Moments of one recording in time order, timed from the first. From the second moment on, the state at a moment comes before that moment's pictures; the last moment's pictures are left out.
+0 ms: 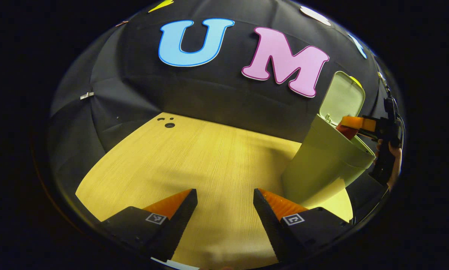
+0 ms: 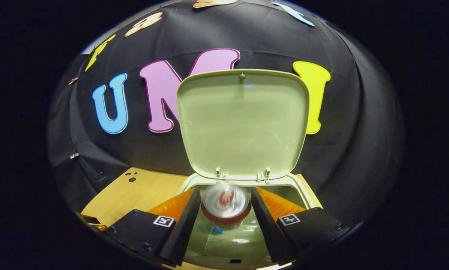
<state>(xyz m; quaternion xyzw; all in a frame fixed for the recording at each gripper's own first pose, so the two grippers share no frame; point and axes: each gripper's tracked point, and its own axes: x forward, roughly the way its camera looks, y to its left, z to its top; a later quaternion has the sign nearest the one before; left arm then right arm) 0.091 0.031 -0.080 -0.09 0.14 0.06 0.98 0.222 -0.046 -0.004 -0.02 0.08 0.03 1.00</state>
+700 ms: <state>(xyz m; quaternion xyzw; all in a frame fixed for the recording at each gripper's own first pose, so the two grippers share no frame) 0.039 0.065 -0.094 -0.10 0.14 0.07 0.98 0.183 -0.024 0.127 -0.06 -0.02 0.04 1.00</state>
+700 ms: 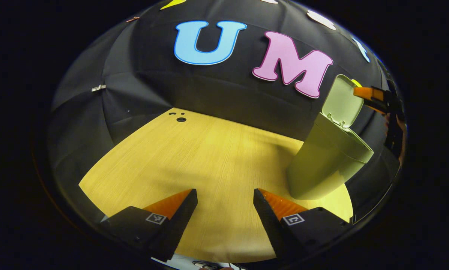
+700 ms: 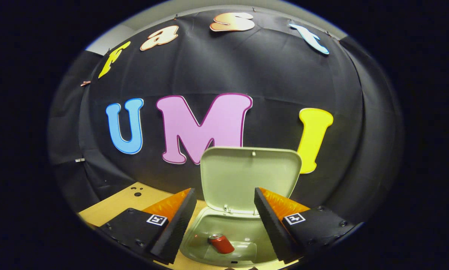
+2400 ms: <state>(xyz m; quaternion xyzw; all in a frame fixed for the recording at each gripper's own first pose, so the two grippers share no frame) -0.004 0.121 -0.109 -0.10 0.13 0.13 0.98 0.206 -0.055 0.134 -0.07 0.04 0.01 1.00</state>
